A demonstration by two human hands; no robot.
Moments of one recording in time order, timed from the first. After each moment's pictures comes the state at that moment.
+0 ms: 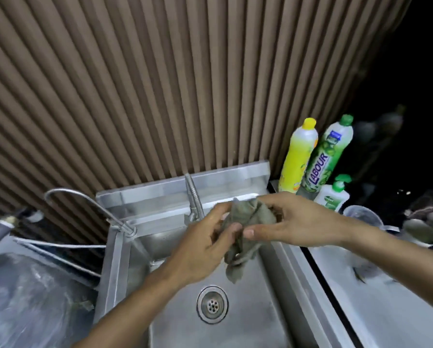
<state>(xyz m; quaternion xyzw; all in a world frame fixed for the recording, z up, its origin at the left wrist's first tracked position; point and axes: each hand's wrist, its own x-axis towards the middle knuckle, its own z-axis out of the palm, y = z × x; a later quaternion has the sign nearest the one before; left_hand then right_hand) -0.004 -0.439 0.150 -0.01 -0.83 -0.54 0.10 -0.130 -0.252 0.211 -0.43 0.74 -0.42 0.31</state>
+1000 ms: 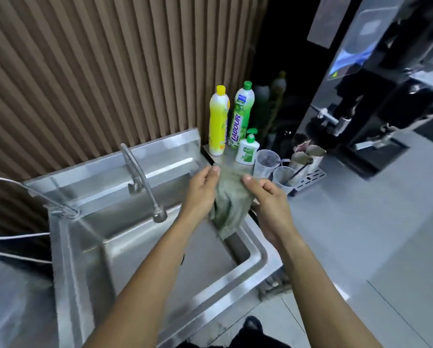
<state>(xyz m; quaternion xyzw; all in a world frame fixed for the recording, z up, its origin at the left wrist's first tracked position) -0.010 -0.319 0.159 0.10 -0.74 -0.66 0.06 0.003 -0.162 0.173 0.06 0.61 -0.79 0.07</state>
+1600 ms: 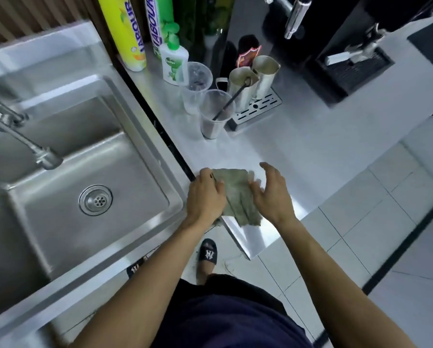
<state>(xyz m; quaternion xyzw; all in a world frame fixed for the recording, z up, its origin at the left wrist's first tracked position) -0.009 -0.068 -0.017 0.13 -0.90 -0.40 -0.09 -0.015 0.109 -0.003 0.06 0.94 -0.31 0.08</state>
